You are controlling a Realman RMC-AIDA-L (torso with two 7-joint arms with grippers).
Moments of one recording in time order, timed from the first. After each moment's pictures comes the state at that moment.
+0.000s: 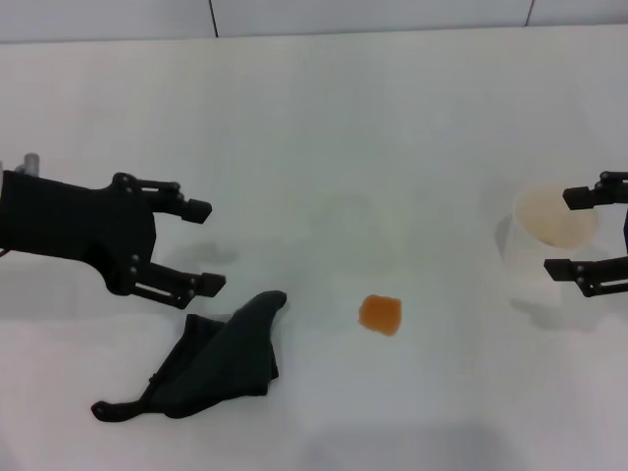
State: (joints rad) left arm -0.53 -2.06 0.88 1.14 2.17 1.82 -1.58; right arm 0.14 2.01 -1.09 -1.54 -1.94 -1.59 1.71
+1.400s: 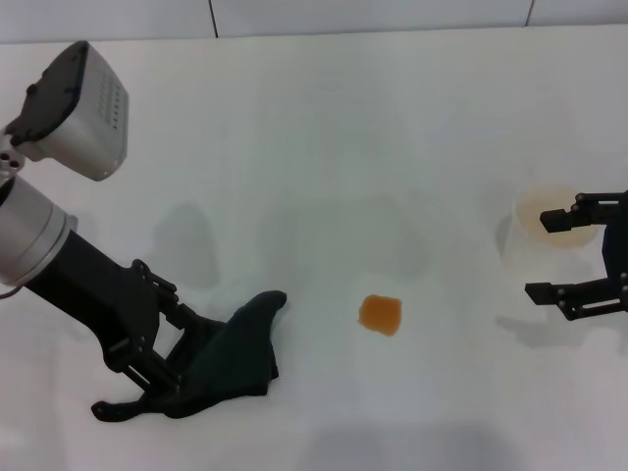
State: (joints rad) left arm -0.66 -2.08 1.11 1.15 2.51 1.92 -1.86; right arm 0.15 2.01 -1.14 -1.53 -1.94 -1.60 1.73
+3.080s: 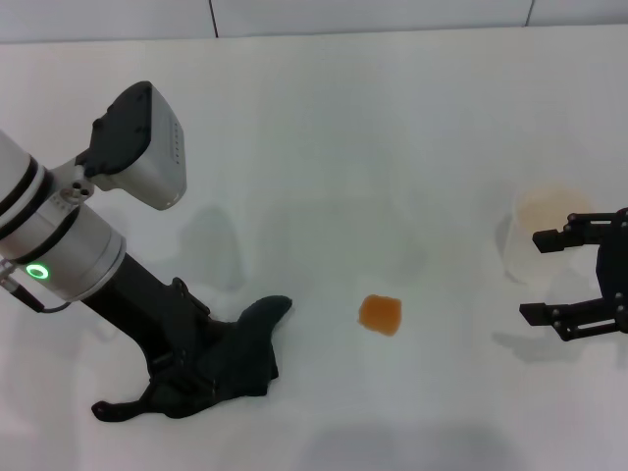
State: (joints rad) left arm -0.71 -2.08 1.22 0.94 2.48 1.73 -1.85; right arm 0.13 2.01 -1.17 -1.52 -1.93 -1.61 1.74
